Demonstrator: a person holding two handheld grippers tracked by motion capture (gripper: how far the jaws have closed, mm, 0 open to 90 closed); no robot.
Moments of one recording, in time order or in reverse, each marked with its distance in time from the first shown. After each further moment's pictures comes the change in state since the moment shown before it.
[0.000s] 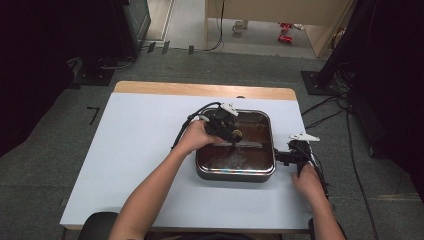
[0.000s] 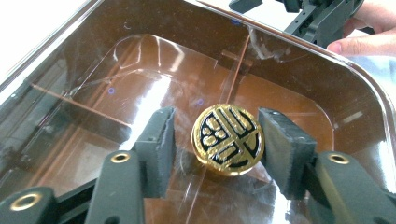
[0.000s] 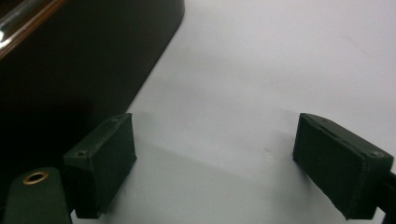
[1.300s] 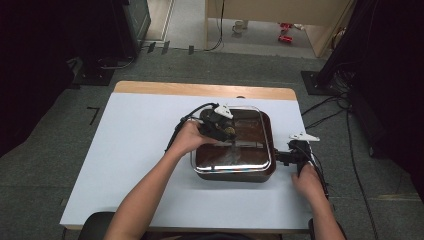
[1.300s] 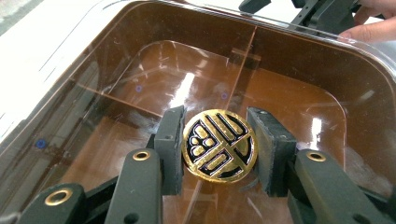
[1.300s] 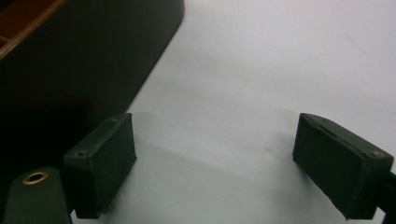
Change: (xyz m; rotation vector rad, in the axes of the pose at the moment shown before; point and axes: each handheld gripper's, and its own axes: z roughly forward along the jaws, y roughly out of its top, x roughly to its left) left arm -0.011 -0.005 -0.019 -0.010 0.089 0.086; right arm 0.000 0.000 0.000 0.000 0.000 -0.004
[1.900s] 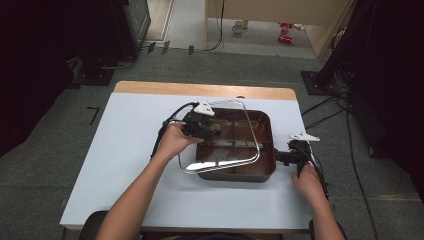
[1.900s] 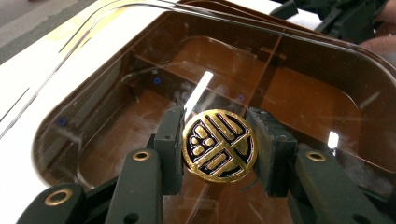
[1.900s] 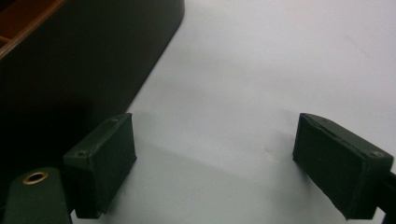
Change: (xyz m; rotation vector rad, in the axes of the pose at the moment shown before) left arm 0.002 -0.029 -0.037 -0.079 0.103 -0.069; right arm 0.000 0.000 0.000 0.000 0.000 0.002
